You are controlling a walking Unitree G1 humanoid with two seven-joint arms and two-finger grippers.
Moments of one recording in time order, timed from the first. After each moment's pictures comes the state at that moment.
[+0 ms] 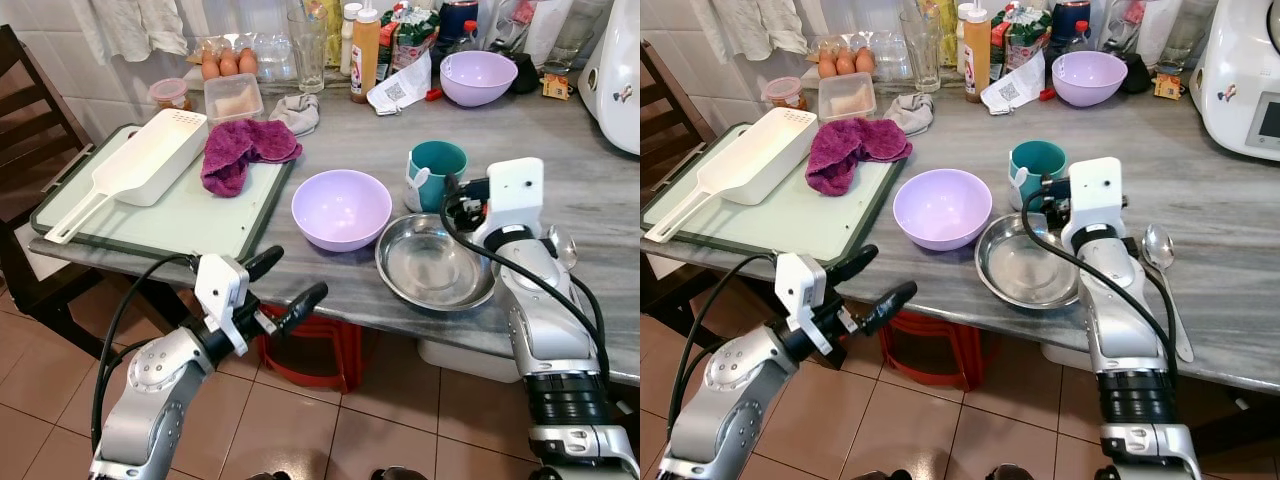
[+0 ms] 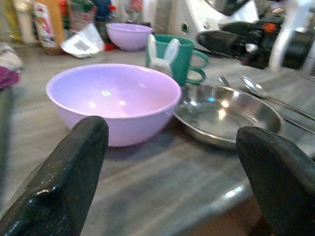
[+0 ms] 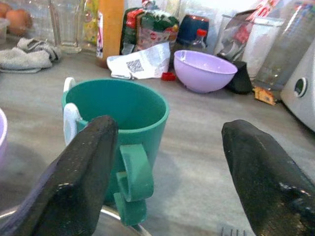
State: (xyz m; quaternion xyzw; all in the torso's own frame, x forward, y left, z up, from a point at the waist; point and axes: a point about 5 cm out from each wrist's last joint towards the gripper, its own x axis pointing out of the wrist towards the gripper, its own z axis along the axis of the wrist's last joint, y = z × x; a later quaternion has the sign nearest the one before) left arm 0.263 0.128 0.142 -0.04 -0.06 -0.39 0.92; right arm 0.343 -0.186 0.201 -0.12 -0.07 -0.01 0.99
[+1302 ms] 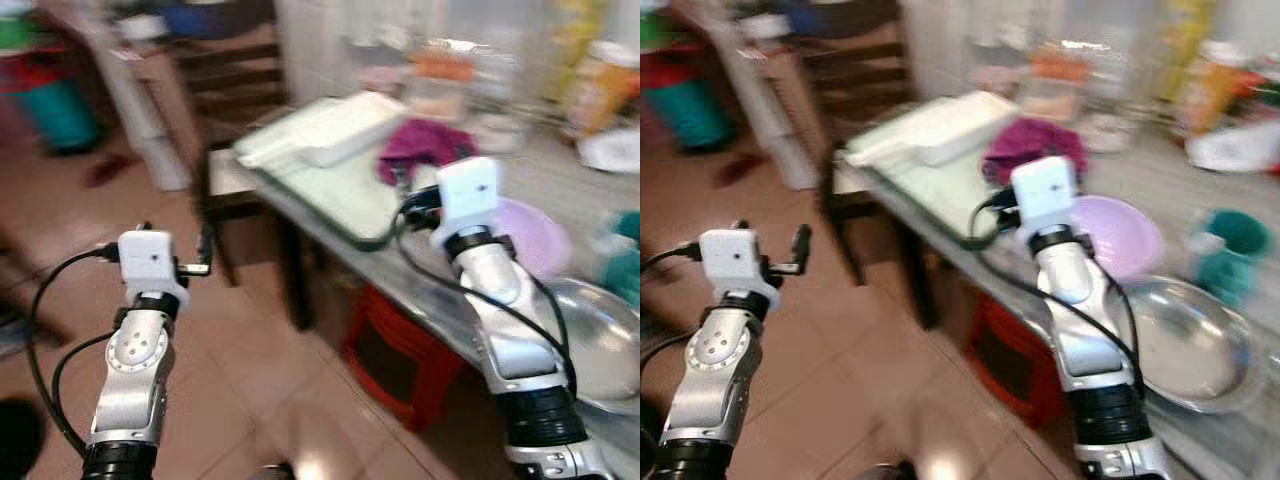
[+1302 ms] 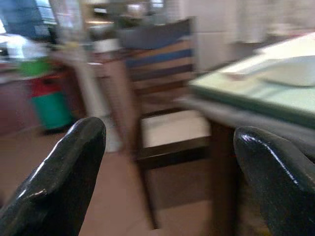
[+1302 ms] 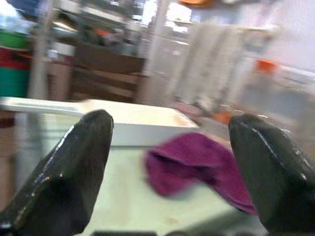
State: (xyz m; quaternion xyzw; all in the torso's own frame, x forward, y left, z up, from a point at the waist) left arm 0.300 0.200 0.132 0.05 -0.07 0.03 1.00; right arm 0.329 -0.130 0.213 -0.15 -0.16 0.09 0.97
